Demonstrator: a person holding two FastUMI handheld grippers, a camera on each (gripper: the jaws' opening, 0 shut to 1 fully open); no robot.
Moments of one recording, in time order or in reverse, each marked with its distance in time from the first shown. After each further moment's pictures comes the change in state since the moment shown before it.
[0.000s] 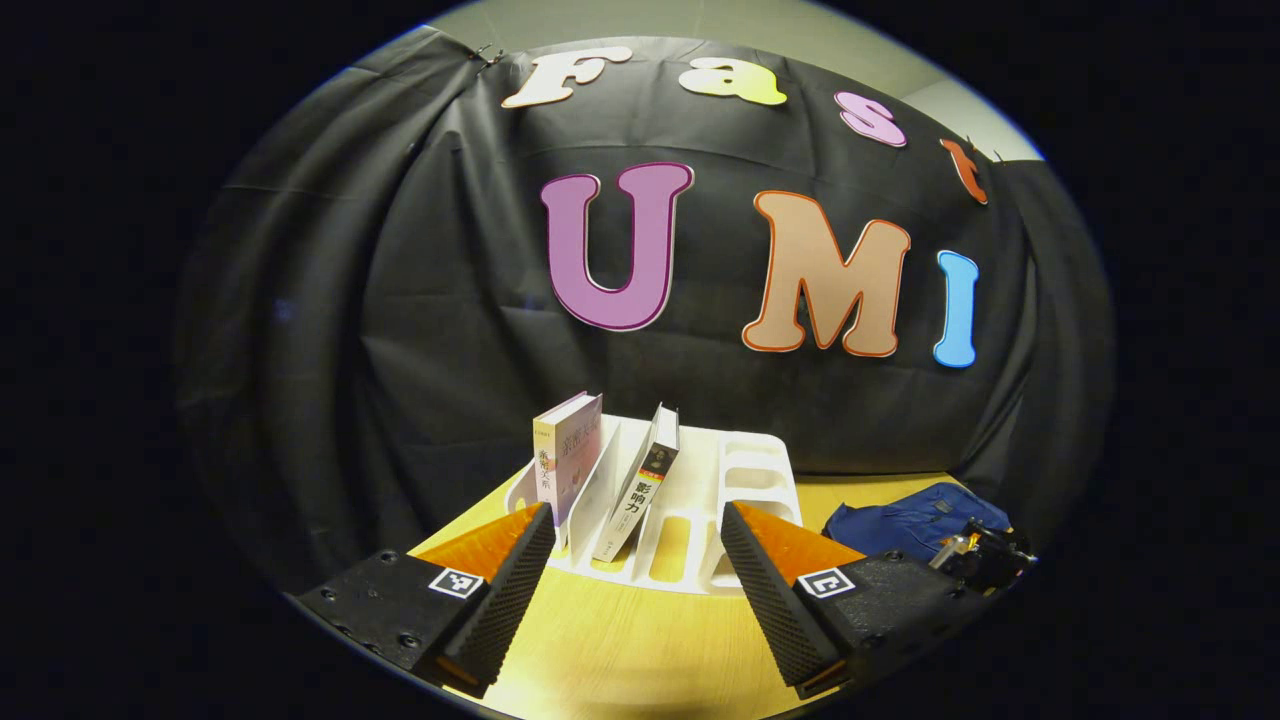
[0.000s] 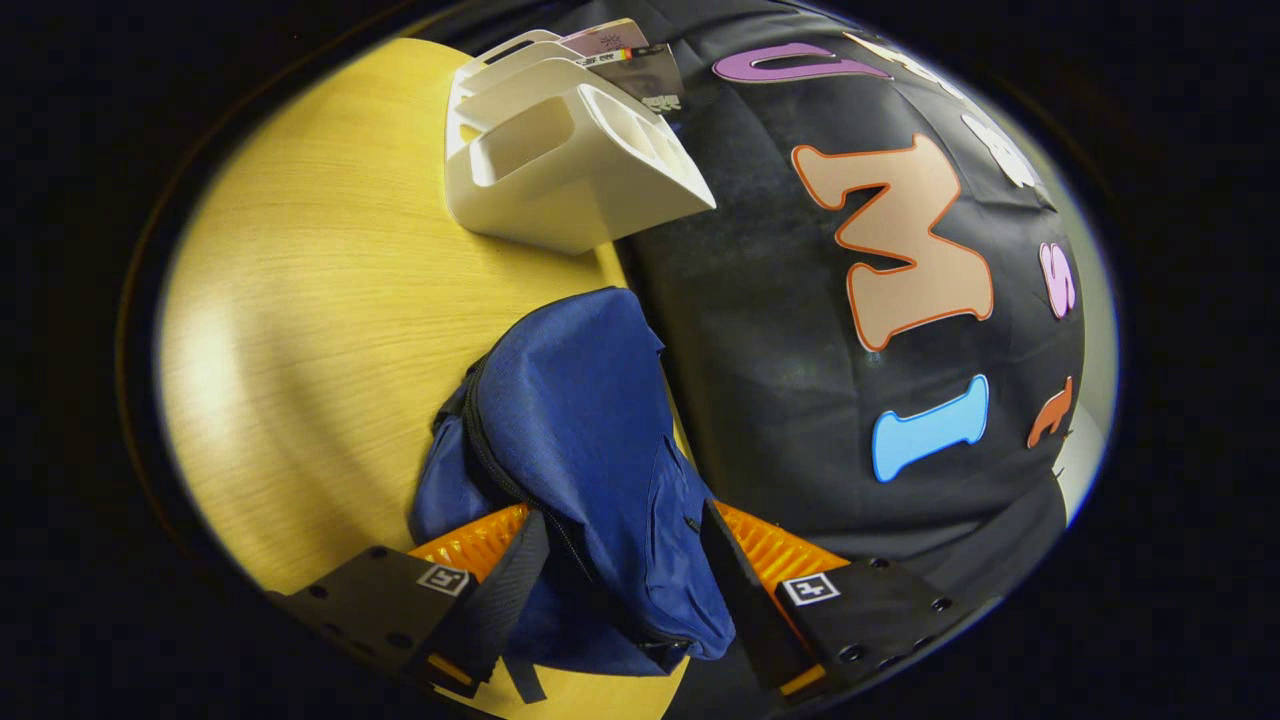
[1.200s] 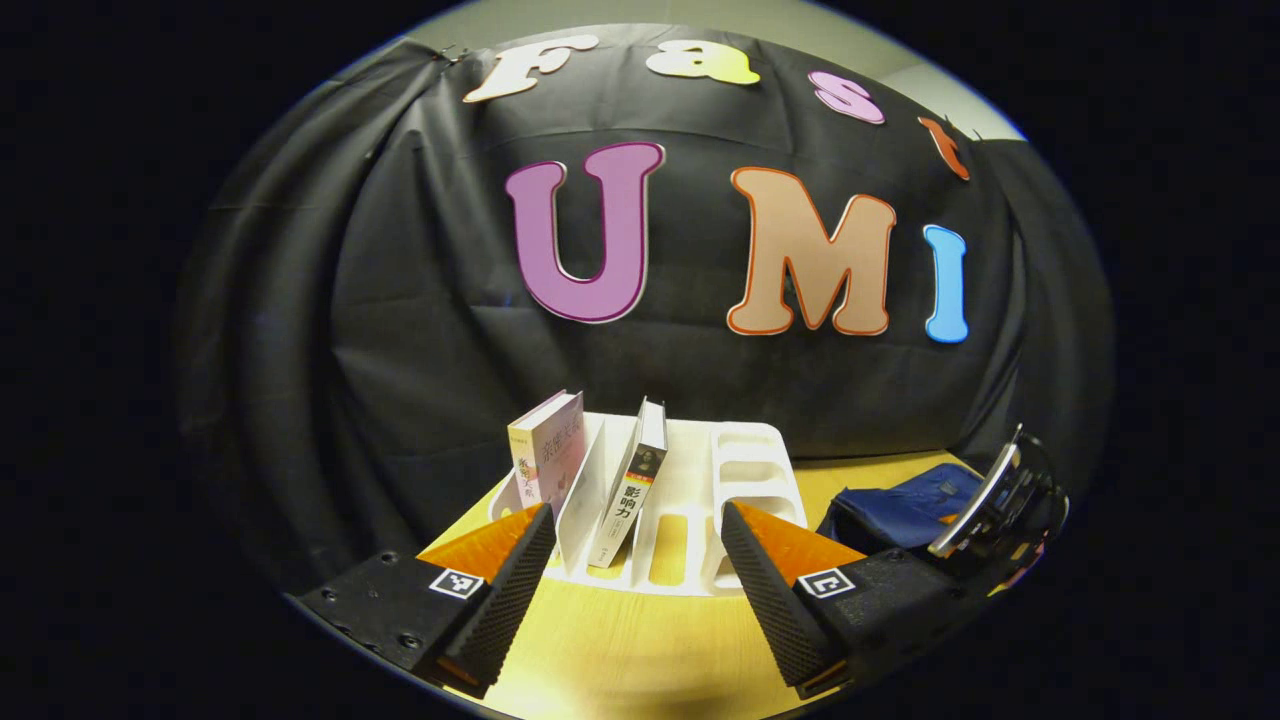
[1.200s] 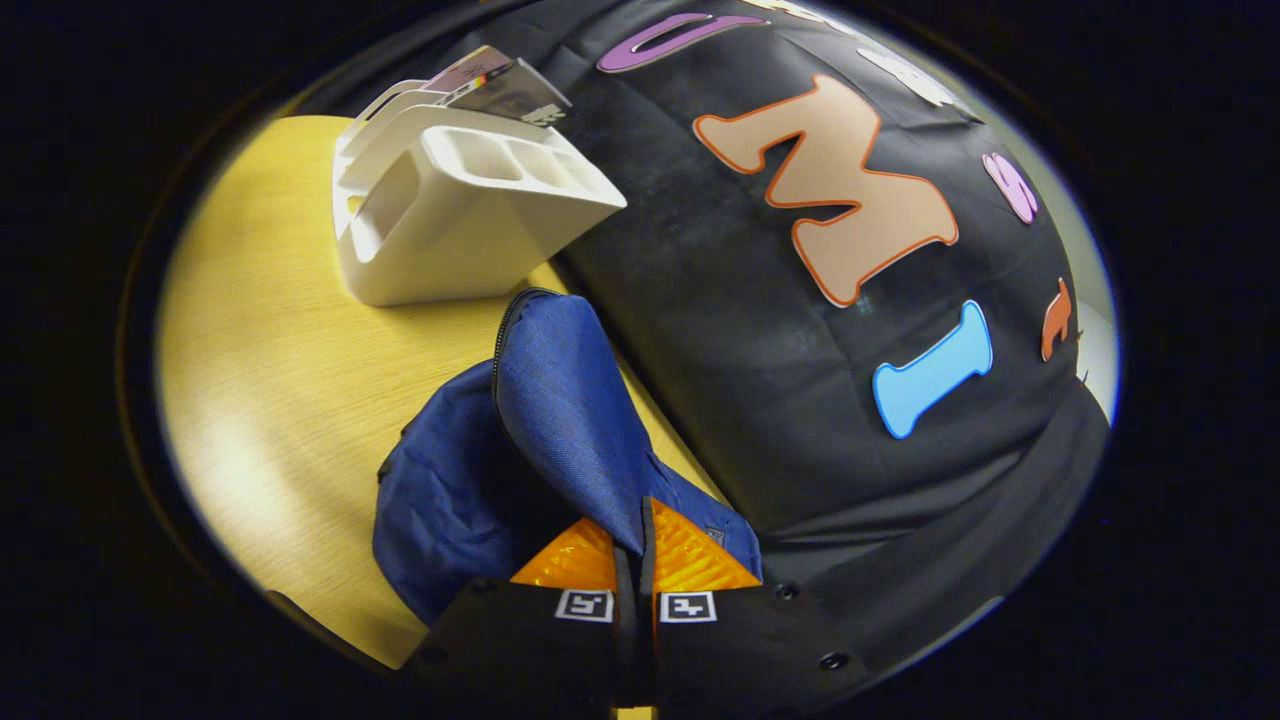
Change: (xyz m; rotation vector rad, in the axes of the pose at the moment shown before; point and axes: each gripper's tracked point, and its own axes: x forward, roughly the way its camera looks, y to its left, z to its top) left arm 0.036 -0.008 0.001 0.096 0.056 -0.073; right arm 0.009 -0.048 0.002 0.273 -0.019 -0.017
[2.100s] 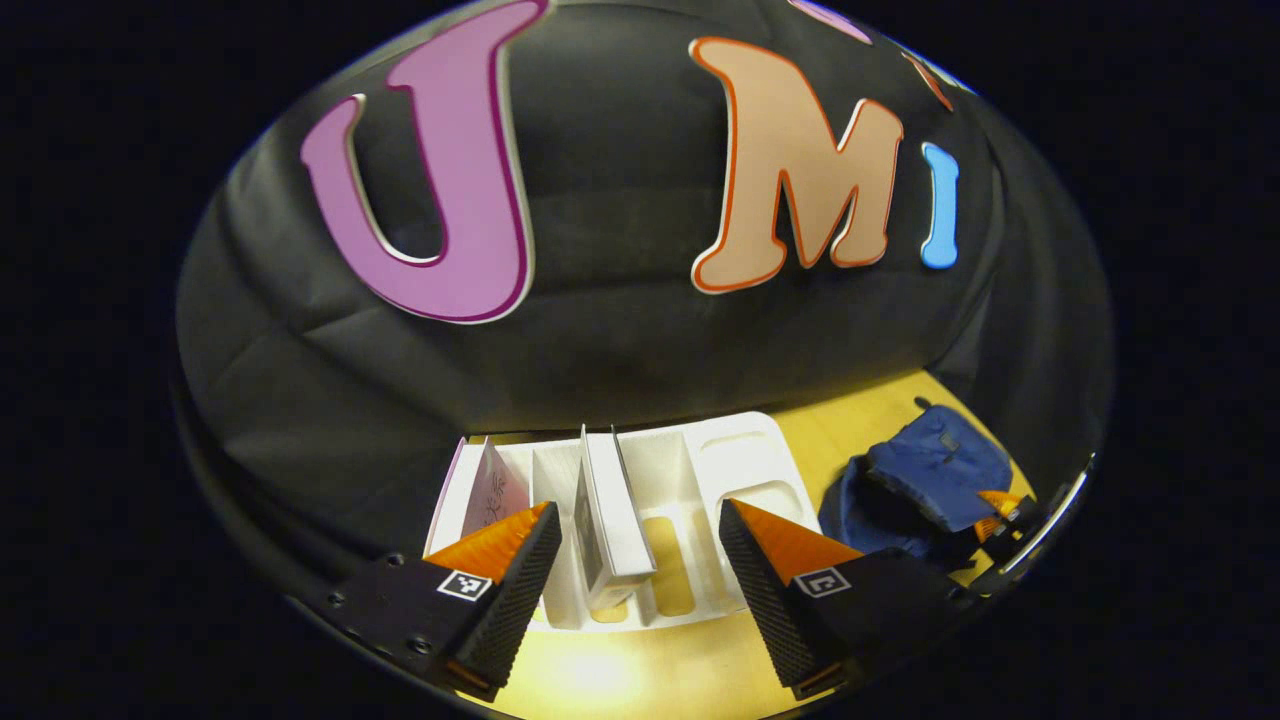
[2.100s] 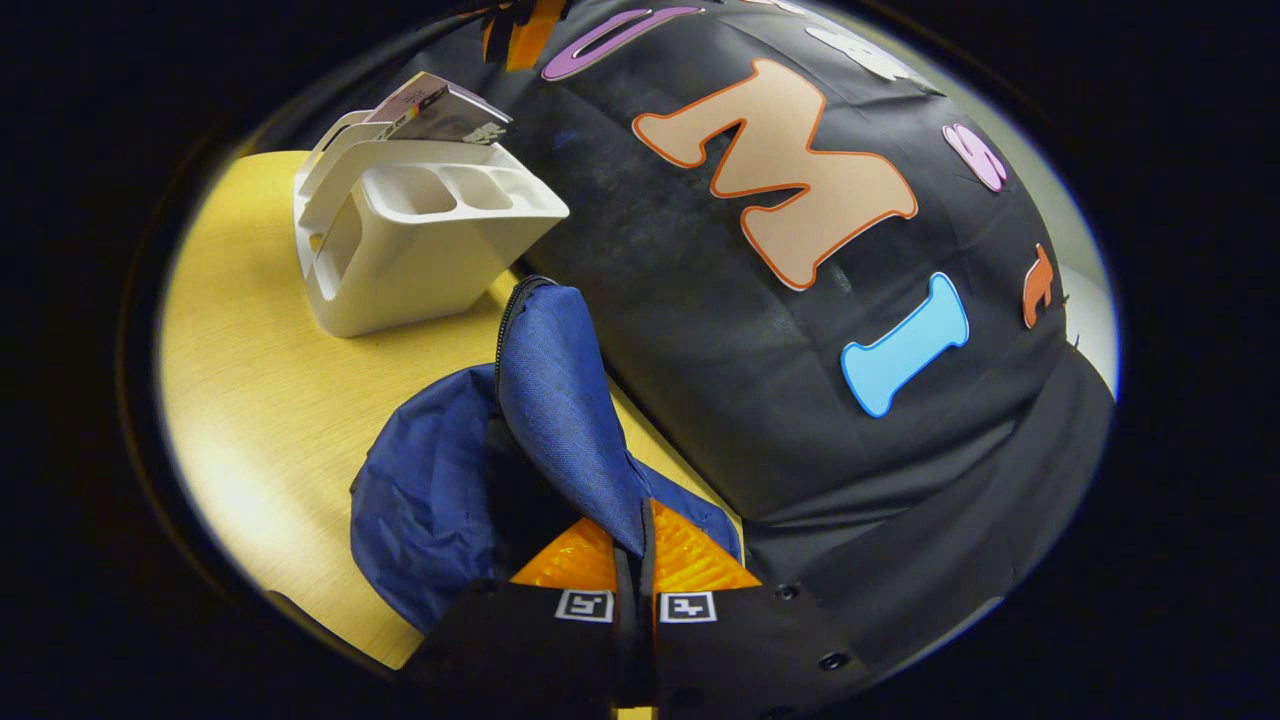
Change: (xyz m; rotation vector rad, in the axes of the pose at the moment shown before) left arm 0.170 -0.012 0.039 0.215 0.427 -0.212; right arm -0.012 -0.033 0.000 0.084 0.020 -0.029
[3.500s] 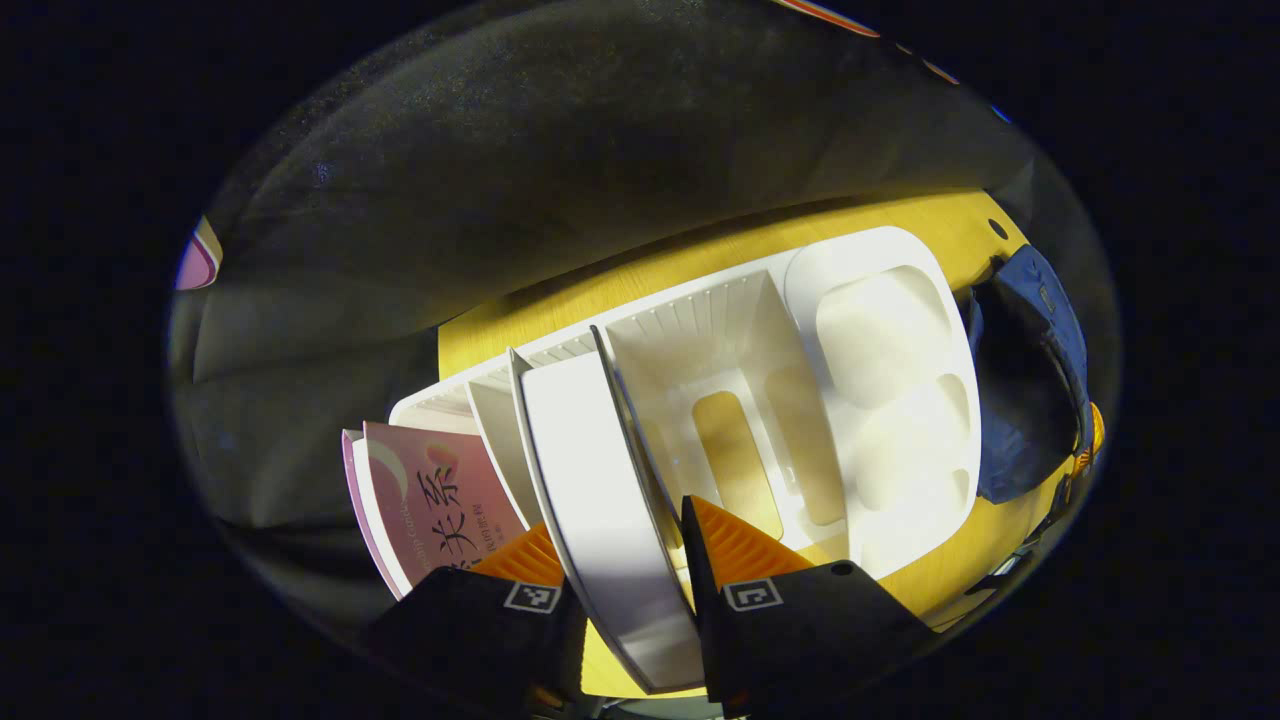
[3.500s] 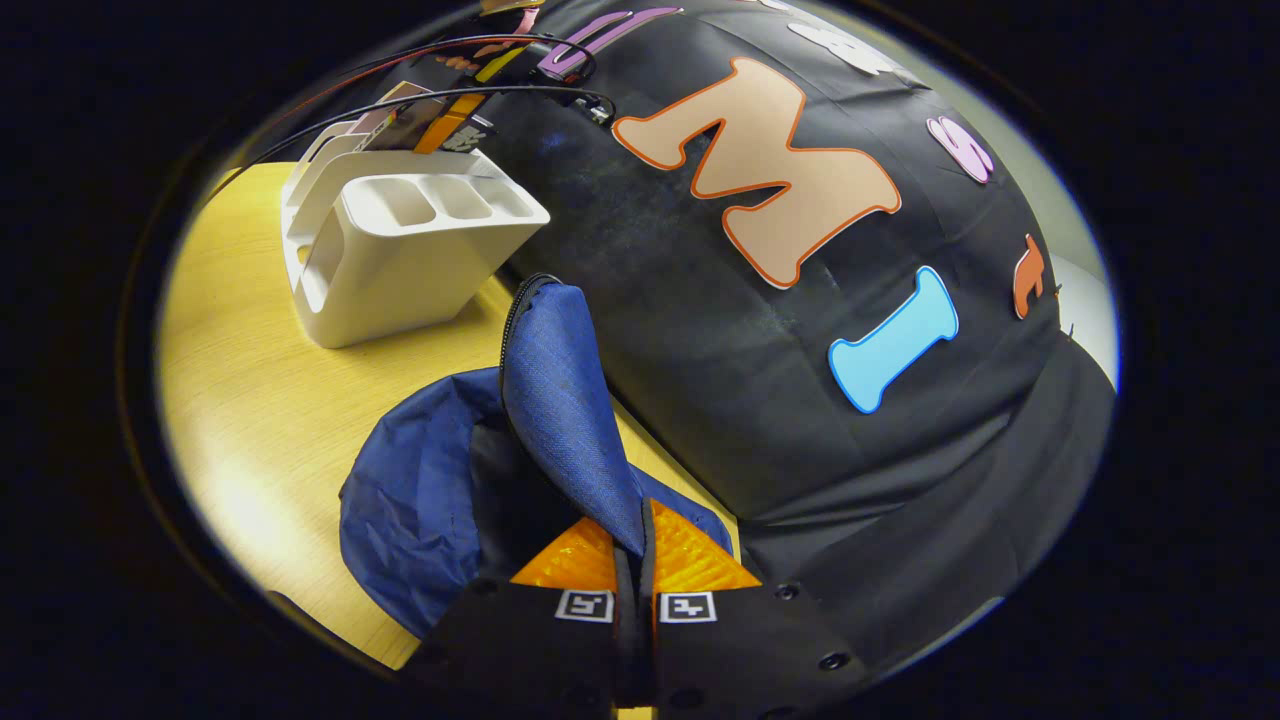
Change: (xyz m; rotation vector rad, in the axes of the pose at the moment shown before) left arm 0.096 0.029 -0.080 0.141 0.641 0.034; right arm 0.001 -0.010 0.001 0.023 -0.006 -0.023
